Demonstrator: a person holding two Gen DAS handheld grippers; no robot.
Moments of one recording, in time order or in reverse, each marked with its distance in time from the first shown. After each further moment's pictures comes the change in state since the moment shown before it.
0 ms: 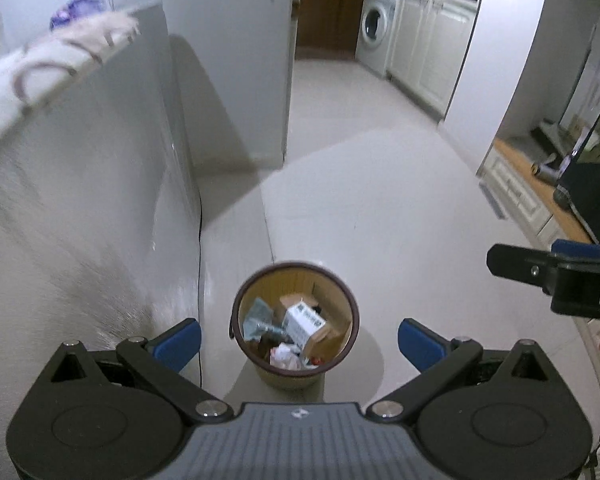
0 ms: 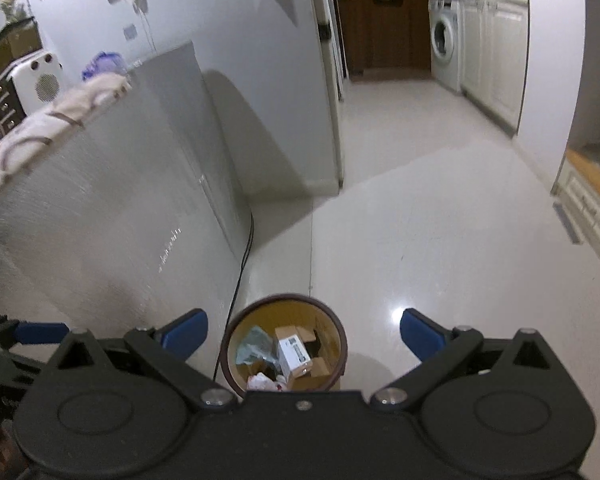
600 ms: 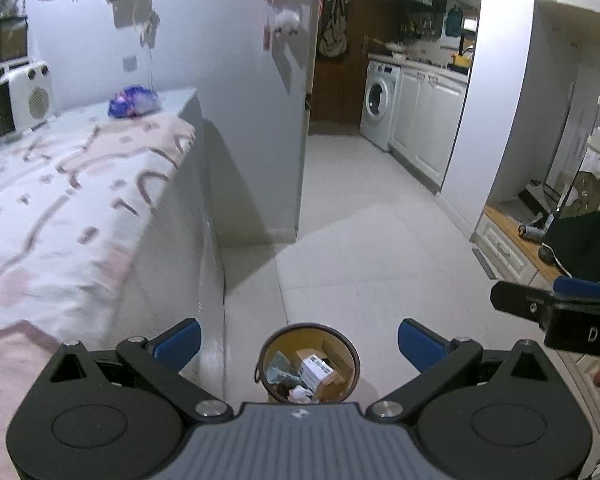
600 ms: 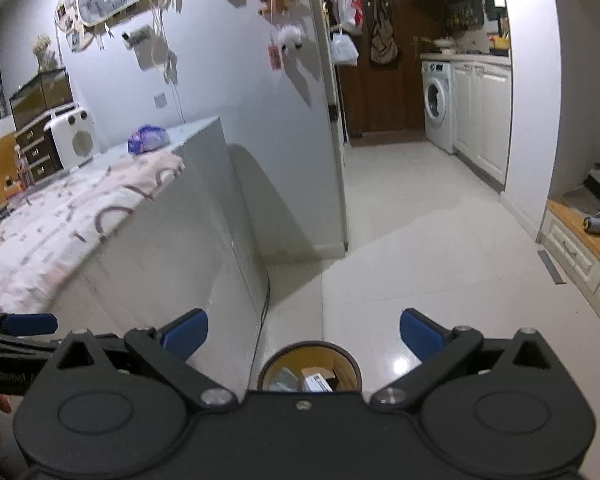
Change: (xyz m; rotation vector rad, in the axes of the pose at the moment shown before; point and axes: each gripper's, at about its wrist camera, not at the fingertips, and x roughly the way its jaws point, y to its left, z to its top) left arm -0.161 0.020 -0.013 -0.005 -0.217 0.027; right arm -0.144 0.060 0.001 0.003 -0.177 -0.011
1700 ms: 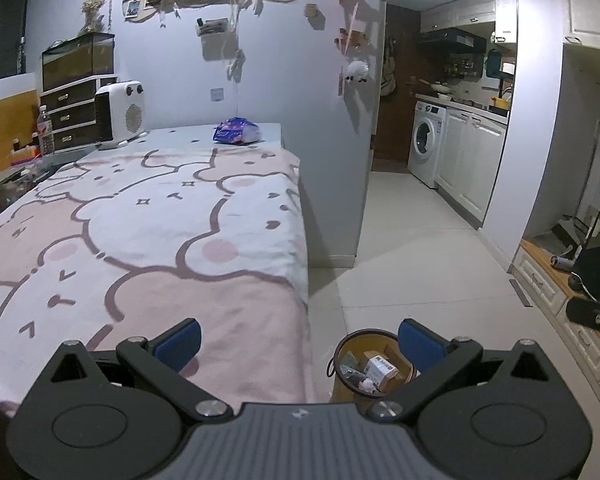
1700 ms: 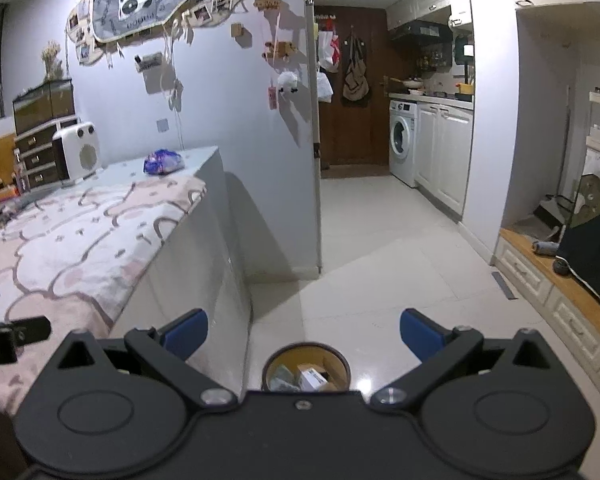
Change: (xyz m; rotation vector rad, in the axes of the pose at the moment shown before) left arm -0.151 0.110 -0.061 -0.065 -0.097 0.124; right arm -0.136 0.120 -0.042 -0.038 -0.069 -0.152
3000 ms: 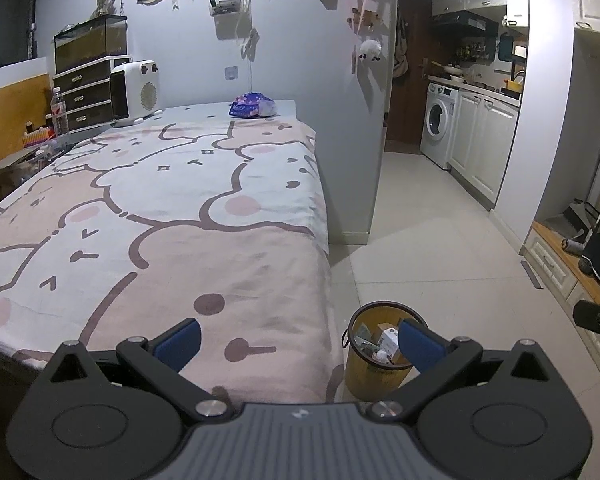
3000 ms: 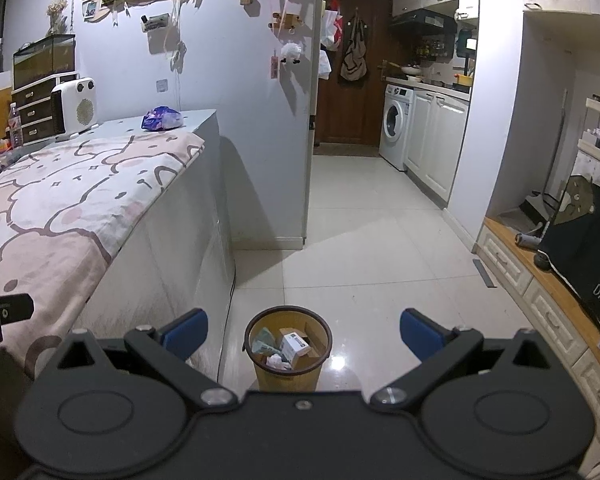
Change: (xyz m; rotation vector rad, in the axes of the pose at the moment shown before) left arm -0.011 0.007 -0.029 -0.002 0.059 0.039; right arm -0.016 0.015 -0.033 -0.069 0.062 -0.052
